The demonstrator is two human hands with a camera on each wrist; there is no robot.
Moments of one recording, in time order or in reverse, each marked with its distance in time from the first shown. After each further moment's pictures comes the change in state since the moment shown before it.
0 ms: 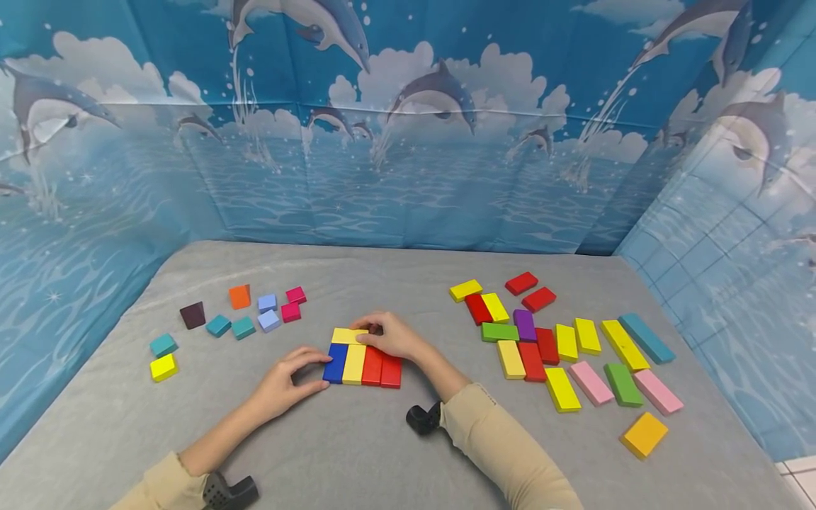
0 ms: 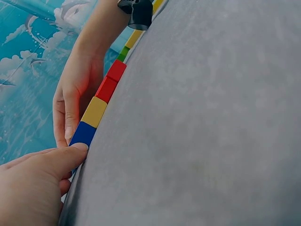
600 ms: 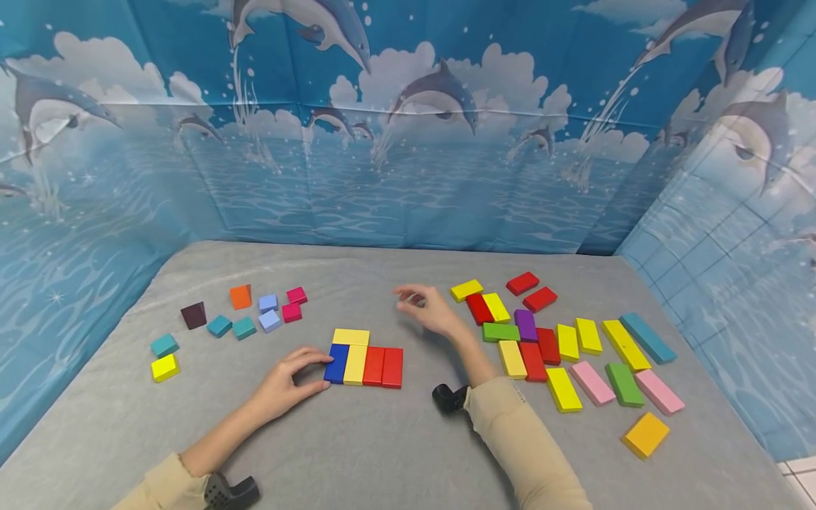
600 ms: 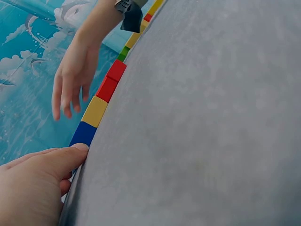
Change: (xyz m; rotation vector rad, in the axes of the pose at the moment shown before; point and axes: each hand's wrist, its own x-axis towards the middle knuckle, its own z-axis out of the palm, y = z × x) left_hand 0.000 0.000 0.002 0.002 0.014 -0.017; right_hand -0.017 0.021 -0.060 0.034 0.190 0.073
